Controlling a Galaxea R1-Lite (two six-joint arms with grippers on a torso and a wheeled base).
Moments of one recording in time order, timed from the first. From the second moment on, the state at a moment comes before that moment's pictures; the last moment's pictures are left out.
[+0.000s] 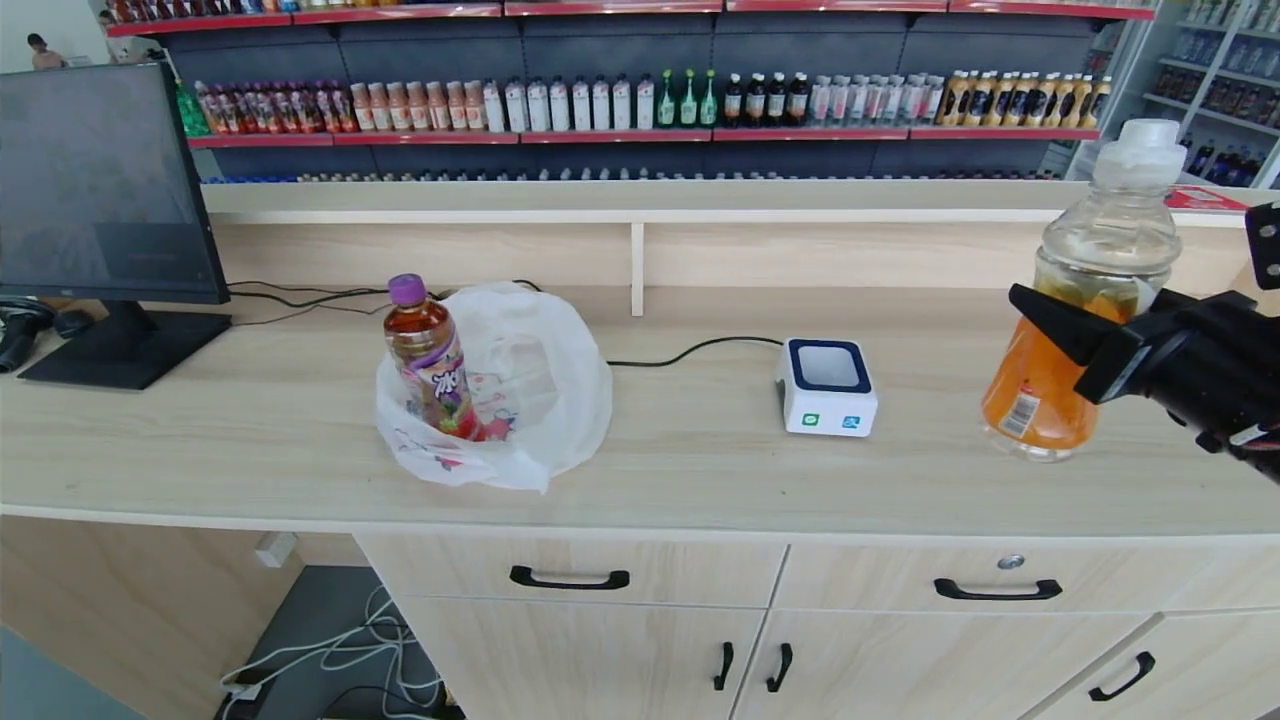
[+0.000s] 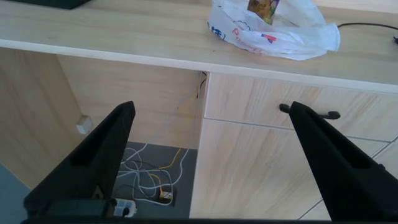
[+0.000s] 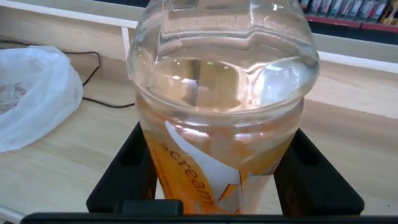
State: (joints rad) left arm 0.00 0.00 0.00 -0.01 0.04 0.00; right arm 0.10 1.47 -0.57 -1.11 0.20 -0.11
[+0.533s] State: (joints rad) left arm 0.00 0.00 0.00 -0.01 0.04 0.00; right arm 0.11 1.68 -0.64 -1.42 0.28 -0.13
